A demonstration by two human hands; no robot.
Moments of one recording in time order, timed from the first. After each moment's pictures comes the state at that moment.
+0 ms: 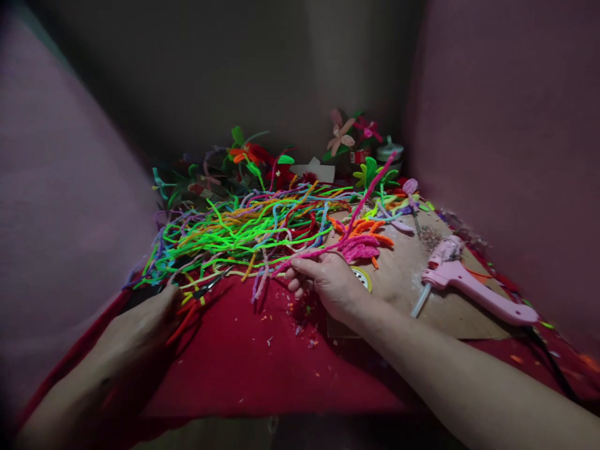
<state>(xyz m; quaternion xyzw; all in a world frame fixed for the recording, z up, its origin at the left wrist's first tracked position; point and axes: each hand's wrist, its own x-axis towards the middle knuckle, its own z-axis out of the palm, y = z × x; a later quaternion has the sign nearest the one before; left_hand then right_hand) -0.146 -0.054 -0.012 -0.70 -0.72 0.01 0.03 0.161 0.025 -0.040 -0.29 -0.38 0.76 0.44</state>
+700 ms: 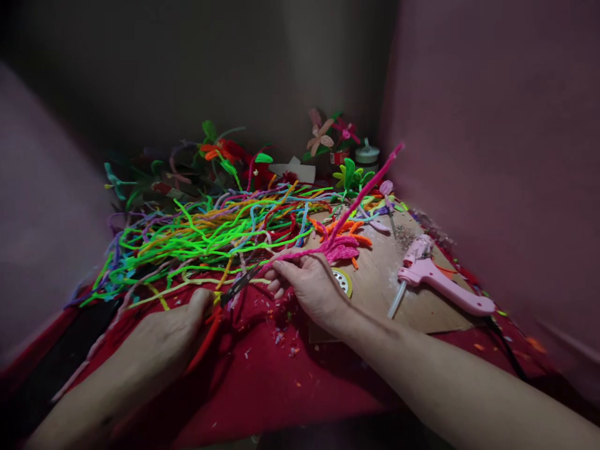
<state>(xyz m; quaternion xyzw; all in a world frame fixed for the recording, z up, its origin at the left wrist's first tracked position) -0.055 -0.035 -0.010 -0.80 -0.59 0.11 0.03 0.157 0.024 -0.034 -0.32 -0.41 0.70 0.50</state>
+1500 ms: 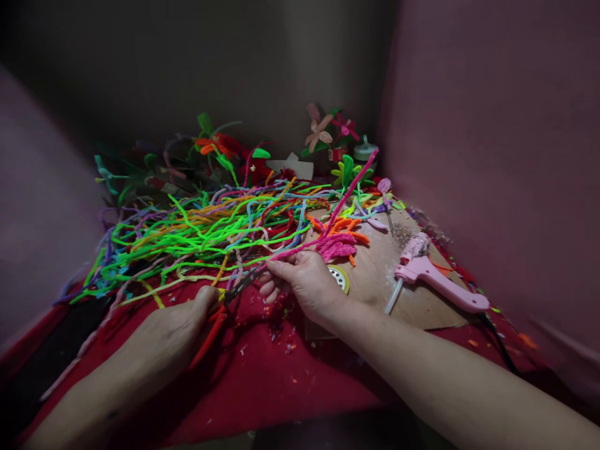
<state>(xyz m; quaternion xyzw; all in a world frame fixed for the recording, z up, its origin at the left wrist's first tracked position) -0.055 -0.033 -0.021 -0.84 -0.55 0.06 0.03 0.158 0.028 -0.042 -0.27 -0.39 0.75 0.46</state>
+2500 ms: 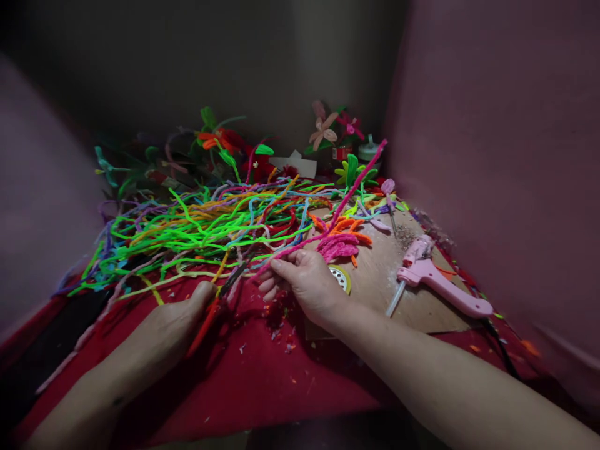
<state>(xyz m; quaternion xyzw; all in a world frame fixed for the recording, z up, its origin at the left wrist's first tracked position) -0.063 -0.031 -0.029 -0.80 -0.60 0.07 -0.03 0.158 0.027 -0.041 -0.27 -0.40 0.75 0.46</state>
